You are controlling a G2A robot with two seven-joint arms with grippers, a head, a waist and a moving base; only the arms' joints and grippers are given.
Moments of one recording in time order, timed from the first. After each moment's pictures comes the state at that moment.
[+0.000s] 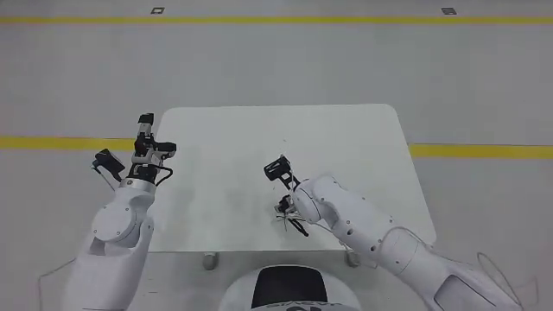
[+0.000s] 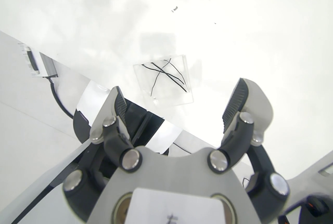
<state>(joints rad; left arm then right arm) 1.73 -1.15 -1.60 -1.80 -0.42 0.00 0.00 -1.08 -1.31 0.60 -1.52 -1.07 0.34 1.23</state>
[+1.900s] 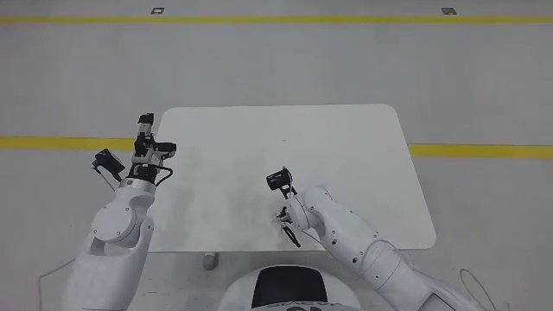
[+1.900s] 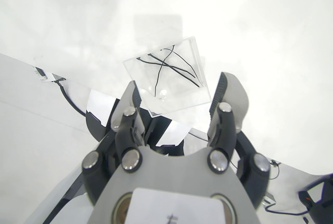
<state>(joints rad) 1.73 -1.15 -1.60 -1.80 -0.42 0.00 0.00 -1.22 -1.44 0.74 -1.42 -1.23 0.34 1.24</state>
